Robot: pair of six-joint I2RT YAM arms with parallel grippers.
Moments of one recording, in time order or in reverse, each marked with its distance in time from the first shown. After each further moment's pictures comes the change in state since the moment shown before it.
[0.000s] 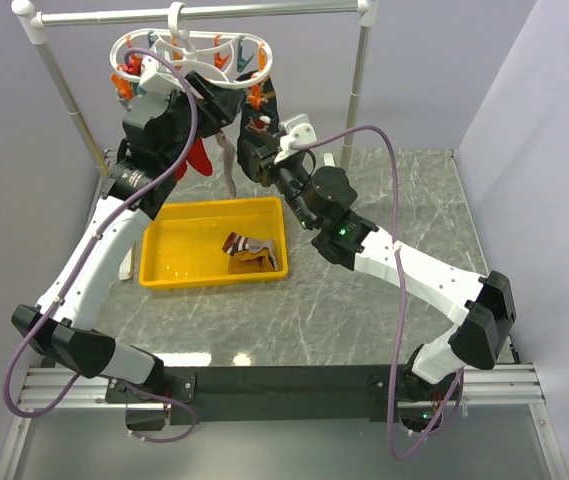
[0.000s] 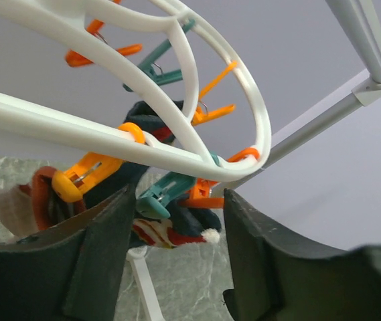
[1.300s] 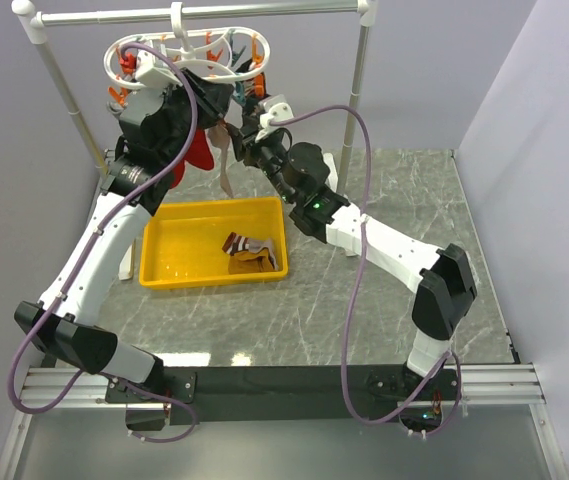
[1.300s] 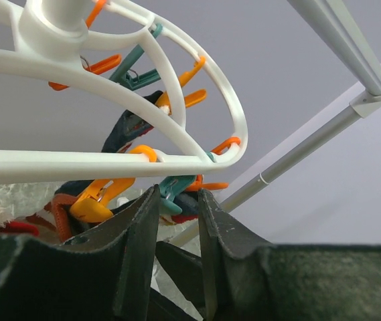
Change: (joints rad) left arm 0.027 0.024 0.011 0.067 0.020 0.051; right arm -0.084 0.243 0.202 0.045 -0.126 0.050
